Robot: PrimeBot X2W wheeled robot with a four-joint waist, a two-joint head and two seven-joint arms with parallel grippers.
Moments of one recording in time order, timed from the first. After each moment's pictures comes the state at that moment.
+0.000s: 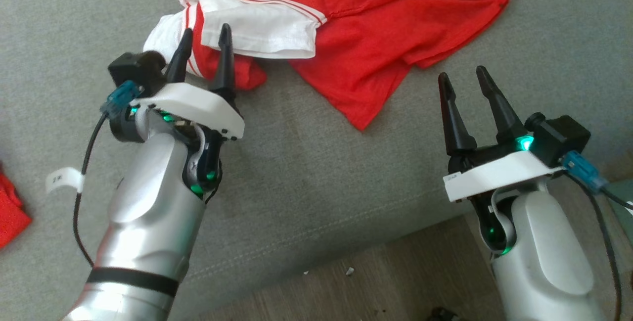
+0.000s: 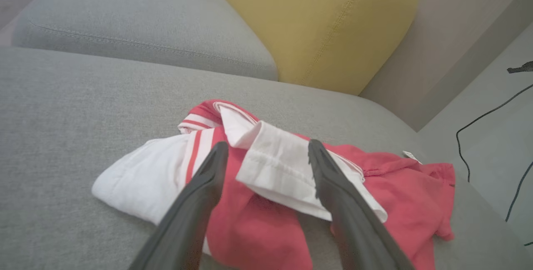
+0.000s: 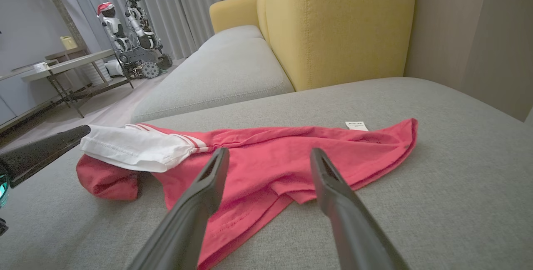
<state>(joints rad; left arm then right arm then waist) -0.65 0.04 -0.33 0.63 -0.49 0.03 -0.24 -0.34 -0.06 0.22 0.33 0.17 0.12 -0.14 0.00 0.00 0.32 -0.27</state>
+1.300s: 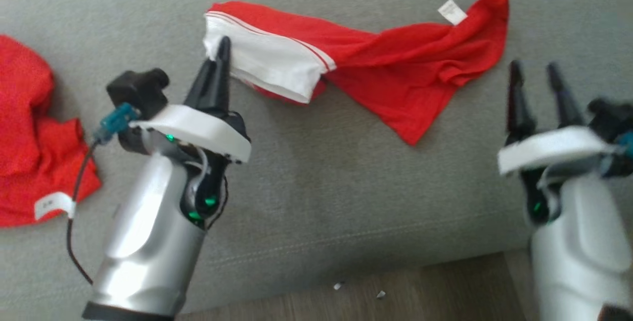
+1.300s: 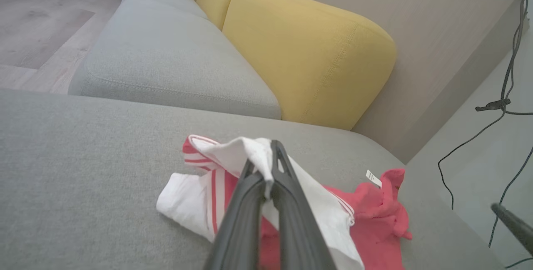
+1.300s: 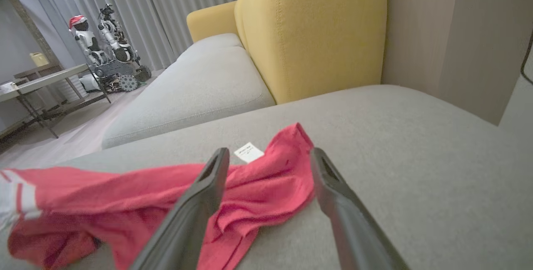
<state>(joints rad) -0.53 0.08 -0.35 0.39 -0.55 0.00 -0.18 -0.40 -0.06 -0.01 0.48 0.13 0.12 -0.12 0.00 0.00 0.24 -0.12</state>
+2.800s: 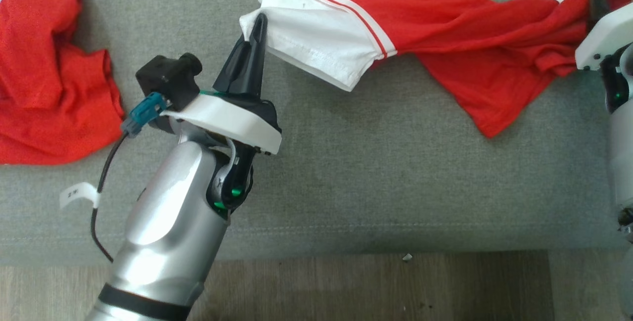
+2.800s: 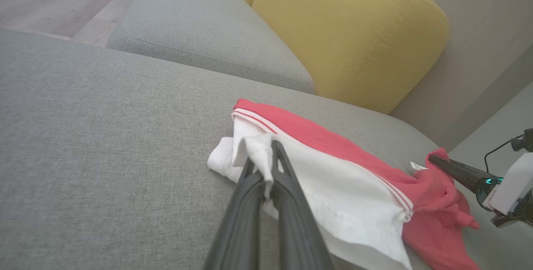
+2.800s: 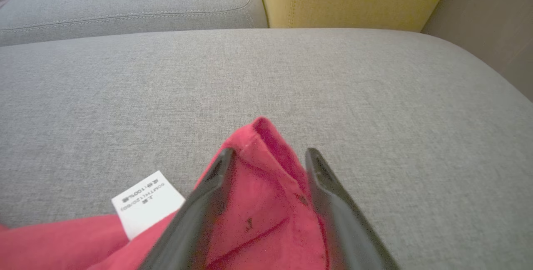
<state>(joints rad) -0.58 0.05 -0.46 0.35 -0.54 0.00 -0.24 -1.00 -0.27 -0.22 1.09 -0.21 0.12 -0.03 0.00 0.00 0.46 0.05</state>
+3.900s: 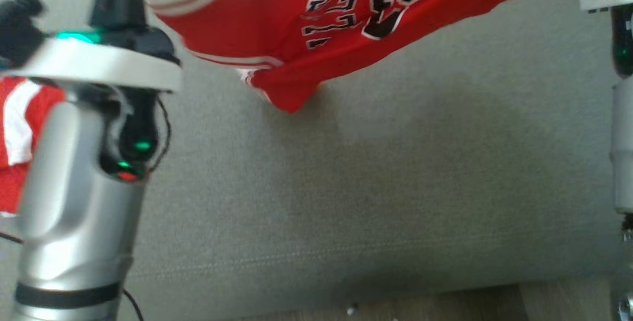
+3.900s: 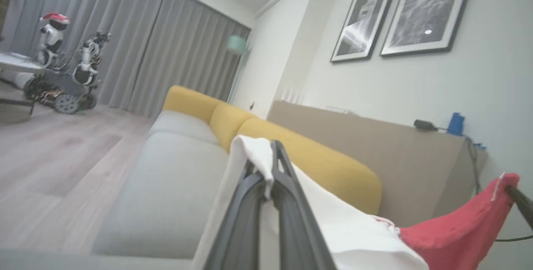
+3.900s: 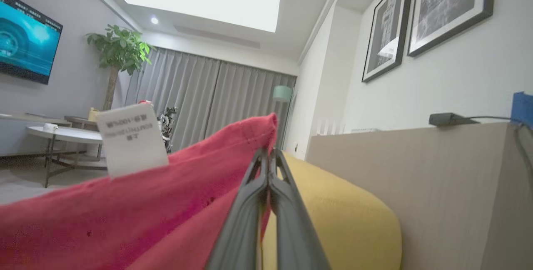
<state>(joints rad) -0.61 0.17 -0.25 0.10 -0.63 0.06 -0.17 -0.93 -0.27 0.06 0.58 -0.06 0.12 -0.26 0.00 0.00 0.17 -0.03</state>
